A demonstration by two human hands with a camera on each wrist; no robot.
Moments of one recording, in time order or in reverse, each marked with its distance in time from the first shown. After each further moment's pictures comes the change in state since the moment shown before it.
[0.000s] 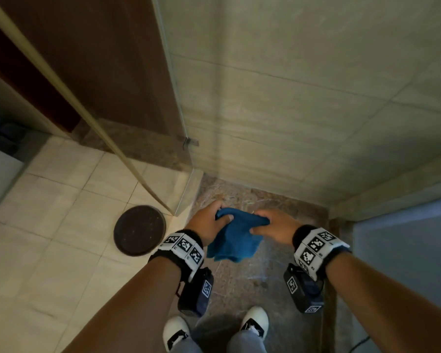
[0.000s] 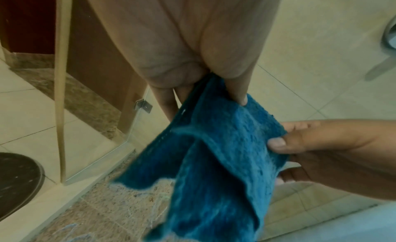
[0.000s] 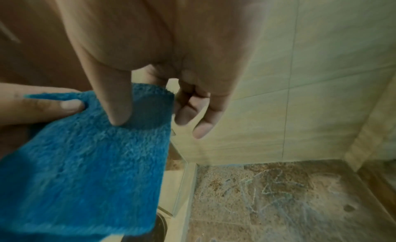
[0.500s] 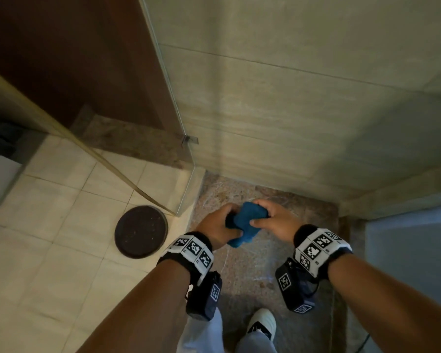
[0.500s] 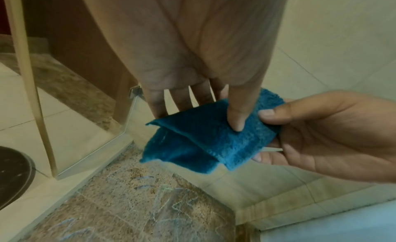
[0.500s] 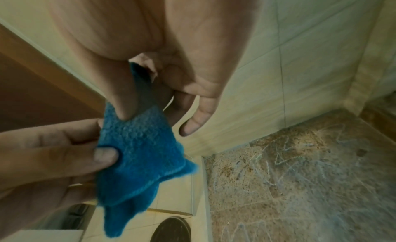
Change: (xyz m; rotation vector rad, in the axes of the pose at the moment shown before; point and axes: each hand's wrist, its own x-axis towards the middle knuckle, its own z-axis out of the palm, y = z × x) left_hand 0.058 -0.025 0.013 -0.109 -0.155 -0.028; right_hand 0.058 0.018 -0.005 0.424 0.095 -0.080
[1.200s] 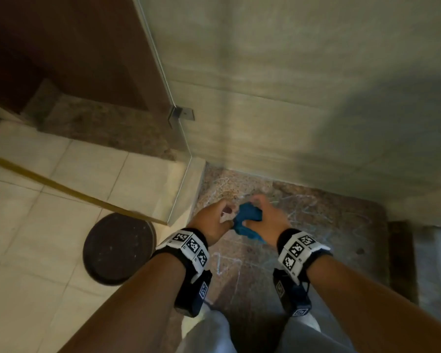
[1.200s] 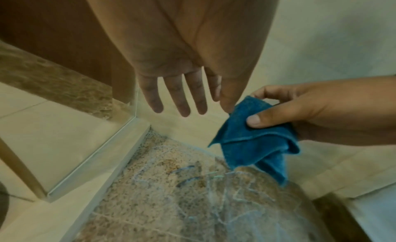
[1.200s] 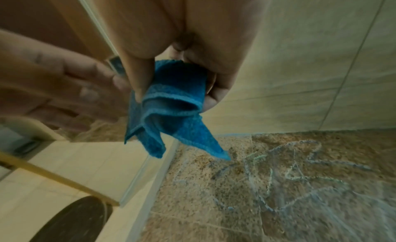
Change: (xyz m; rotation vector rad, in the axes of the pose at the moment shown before) left_hand 0.197 -0.204 -0.006 0.249 0.065 -0.004; right_hand 0.223 0.176 0.042 -0.323 0.165 0.126
